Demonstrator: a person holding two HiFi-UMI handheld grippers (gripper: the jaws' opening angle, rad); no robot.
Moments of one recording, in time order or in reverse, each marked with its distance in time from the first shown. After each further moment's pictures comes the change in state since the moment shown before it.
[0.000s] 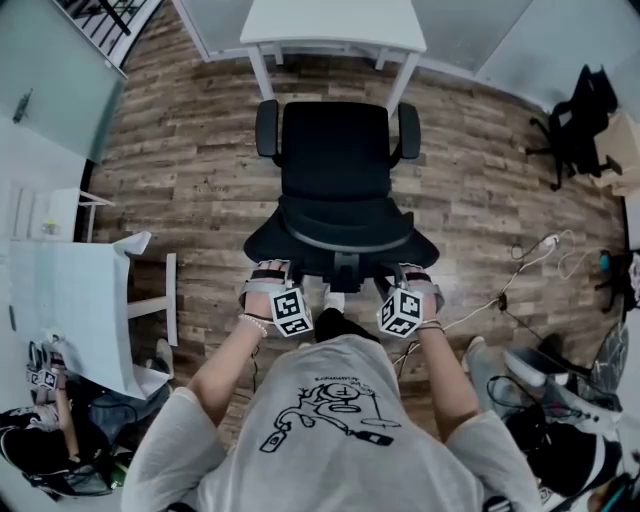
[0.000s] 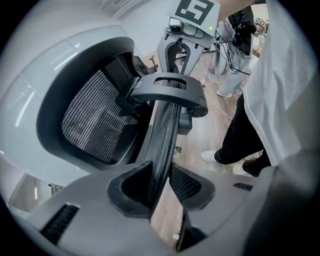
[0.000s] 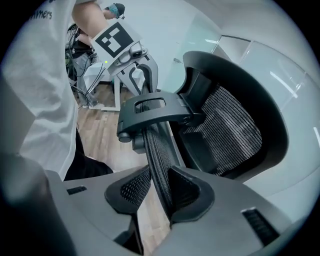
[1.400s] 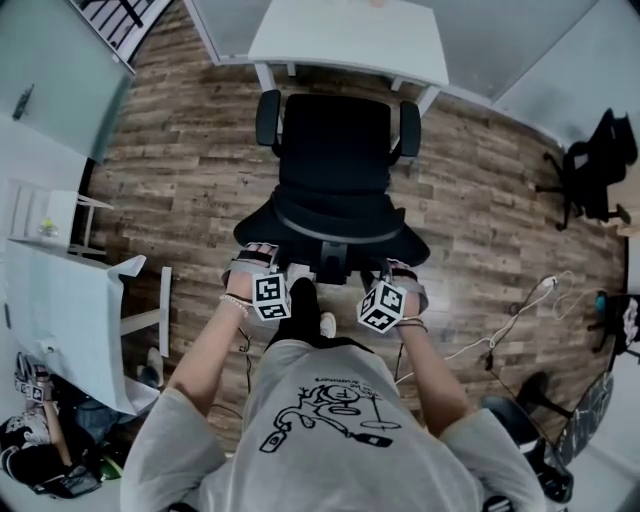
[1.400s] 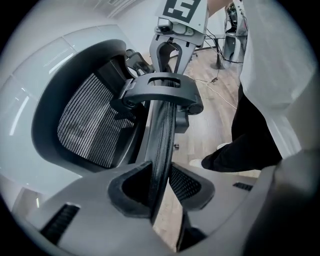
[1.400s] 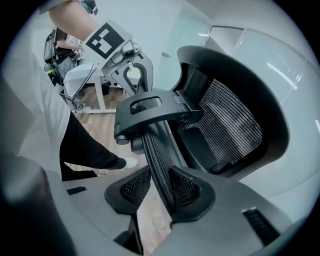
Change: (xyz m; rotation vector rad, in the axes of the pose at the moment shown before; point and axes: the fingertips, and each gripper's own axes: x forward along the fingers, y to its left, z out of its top) left arm 0.086 0.164 -0.016 0.075 -0.004 -0.004; right arm 0.093 -0.160 0.036 0.051 0.027 -0.005
